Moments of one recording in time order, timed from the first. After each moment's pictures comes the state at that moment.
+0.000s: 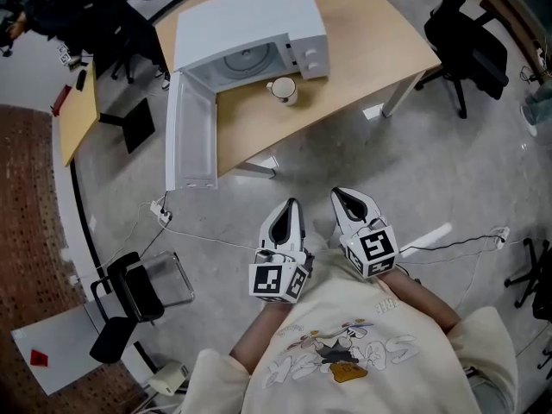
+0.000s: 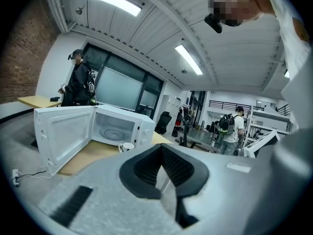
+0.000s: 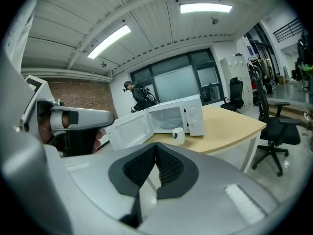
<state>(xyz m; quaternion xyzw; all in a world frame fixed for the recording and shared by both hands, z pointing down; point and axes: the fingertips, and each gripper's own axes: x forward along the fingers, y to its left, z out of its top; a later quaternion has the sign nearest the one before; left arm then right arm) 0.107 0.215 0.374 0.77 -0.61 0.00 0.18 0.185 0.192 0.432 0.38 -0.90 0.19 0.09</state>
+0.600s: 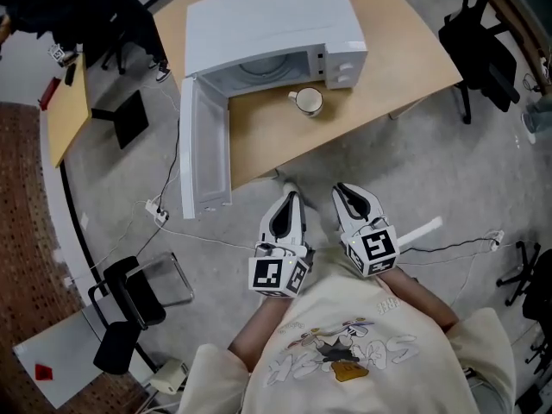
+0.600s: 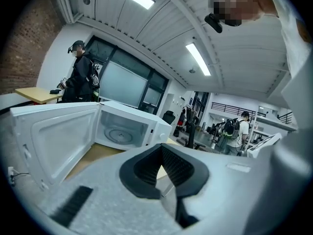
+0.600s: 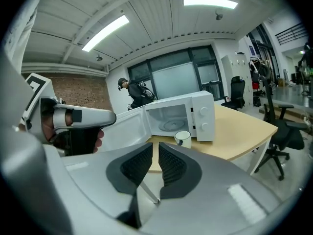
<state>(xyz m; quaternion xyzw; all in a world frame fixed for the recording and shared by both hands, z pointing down) 0.019 0.132 0.387 0.77 -0.60 -0.02 0.22 0.103 0.117 0.441 0.39 -0.89 0.19 0.12</state>
